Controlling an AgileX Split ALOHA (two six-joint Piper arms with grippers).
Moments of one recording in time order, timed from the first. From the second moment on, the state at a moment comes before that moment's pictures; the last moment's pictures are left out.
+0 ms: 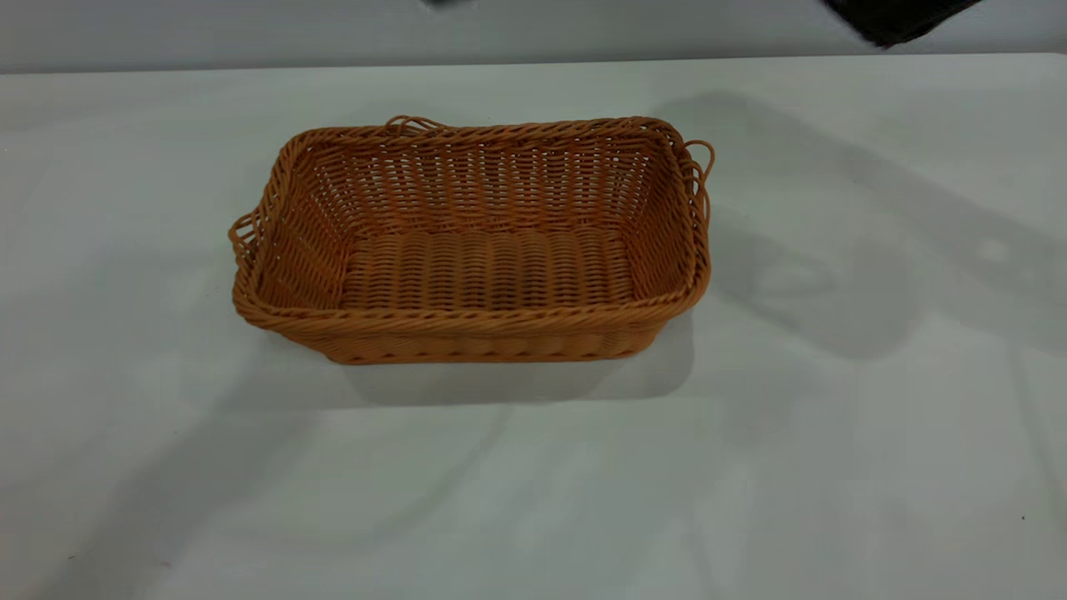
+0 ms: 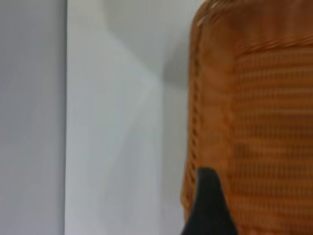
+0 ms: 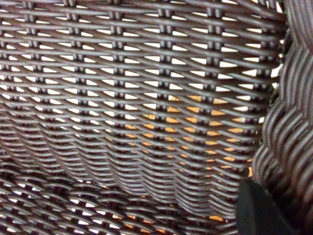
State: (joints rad) left arm -0.50 1.80 -1.40 -0.27 0.53 1.29; right arm -0.22 1.85 -1.10 1.17 0.88 -0.50
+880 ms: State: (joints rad) left arm -0.50 1.21 -1.40 -0.27 0.72 1.12; right arm 0.32 2.33 -1.60 0.62 0.96 -0.15
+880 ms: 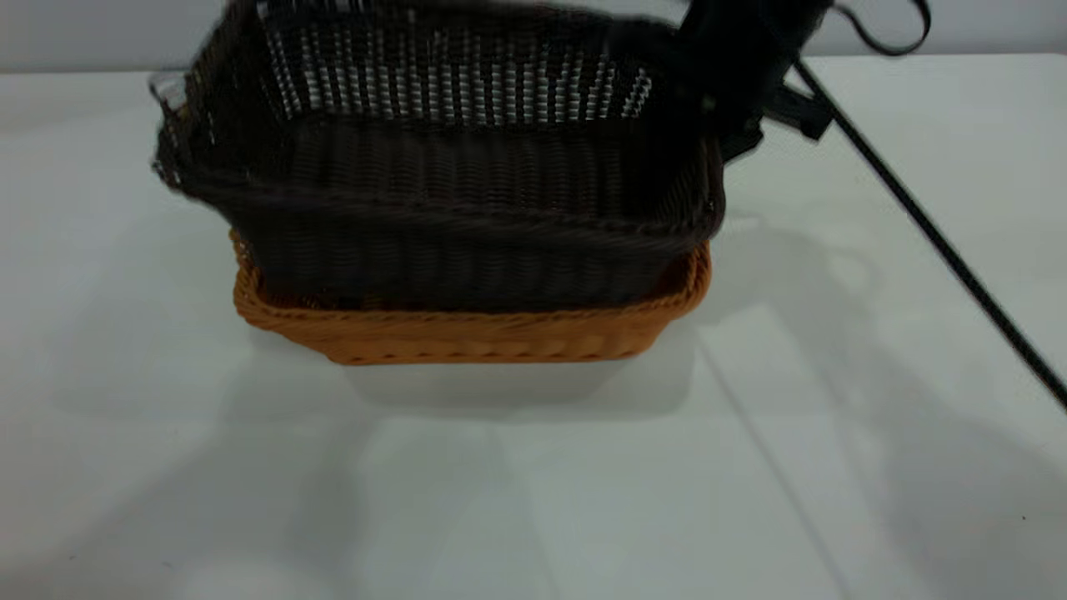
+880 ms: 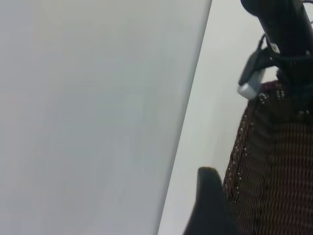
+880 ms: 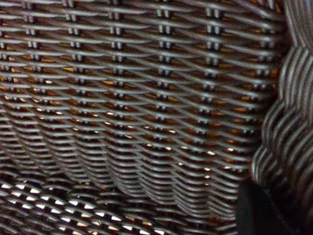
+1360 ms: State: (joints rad) left arm -0.50 1.21 -1.40 -0.27 0.77 1.11; right arm 0.32 2.35 -1.60 0.56 0.91 -0.15
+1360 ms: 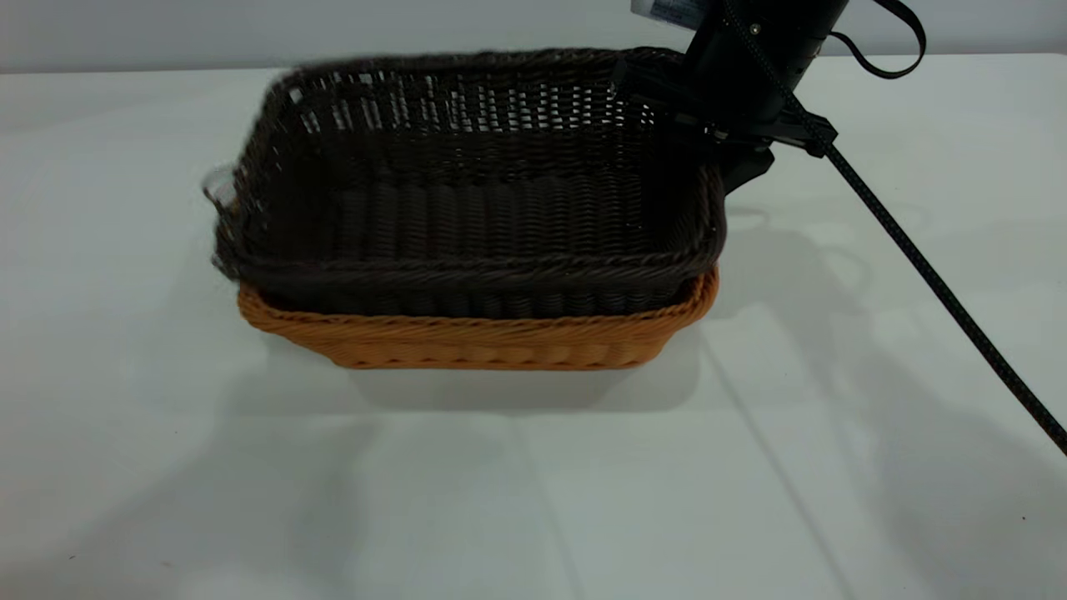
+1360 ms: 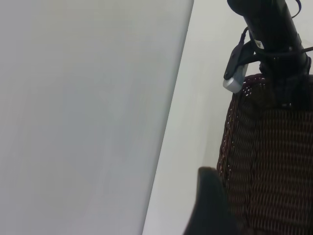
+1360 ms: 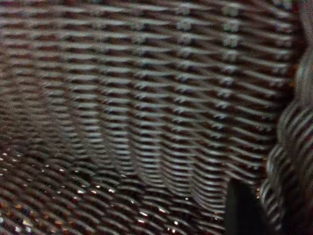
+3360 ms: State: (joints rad) left arm -0.50 0.73 -0.95 0.05 1.17 0.04; right arm 0.32 0.35 -0.70 -0.02 1.21 0.01
